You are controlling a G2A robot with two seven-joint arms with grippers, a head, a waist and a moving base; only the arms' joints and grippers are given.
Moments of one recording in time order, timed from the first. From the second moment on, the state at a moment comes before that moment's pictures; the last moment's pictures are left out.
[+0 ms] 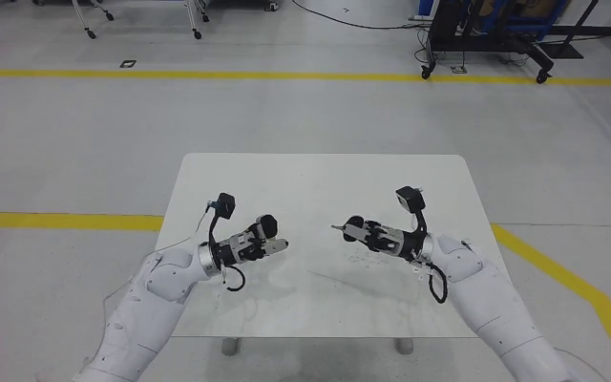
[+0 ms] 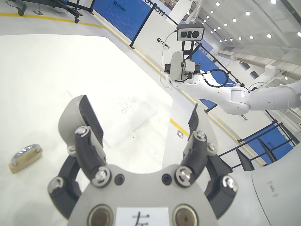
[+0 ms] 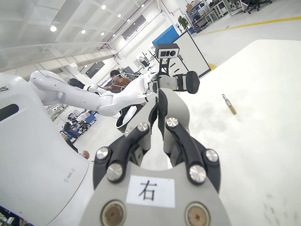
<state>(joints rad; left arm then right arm) 1.25 -1.09 -1.16 -1.38 0.14 -0.87 -0.59 -1.21 -1.06 1.09 -1.30 0.23 -1.01 0.75</state>
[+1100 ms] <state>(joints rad) 0.92 -1.13 -0.98 -1.05 1.37 -0.94 -0.16 -1.21 -1.06 1.09 -1.30 0.23 -1.01 0.75</state>
